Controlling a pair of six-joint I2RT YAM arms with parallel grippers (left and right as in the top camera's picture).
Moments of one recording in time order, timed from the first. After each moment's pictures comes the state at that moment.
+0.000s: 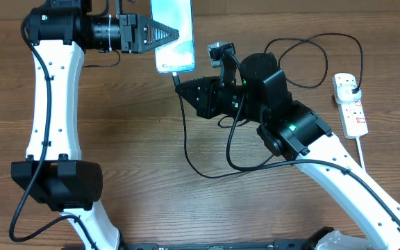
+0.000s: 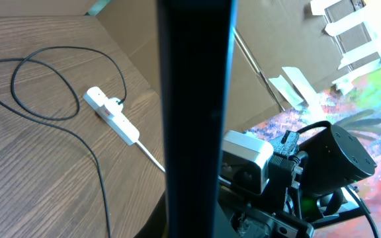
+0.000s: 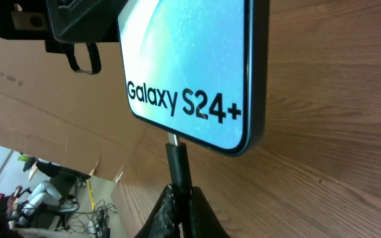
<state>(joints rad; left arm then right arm) -0.01 1.98 2.19 -1.25 1.44 0.11 0.61 1.42 1.30 -0.26 -0.47 0.65</state>
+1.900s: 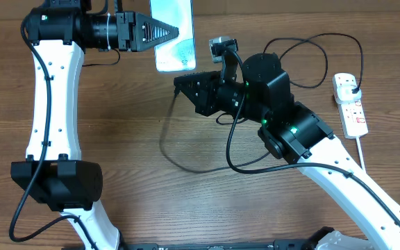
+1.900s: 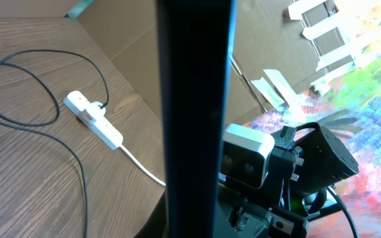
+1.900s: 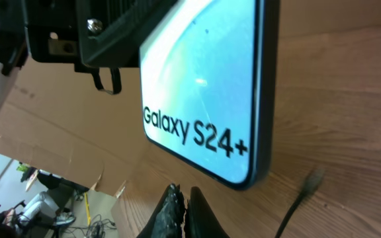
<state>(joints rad) 0.00 1.98 2.19 -1.22 1.51 0.08 0.62 1.41 1.31 -0.20 -0.44 0.65</state>
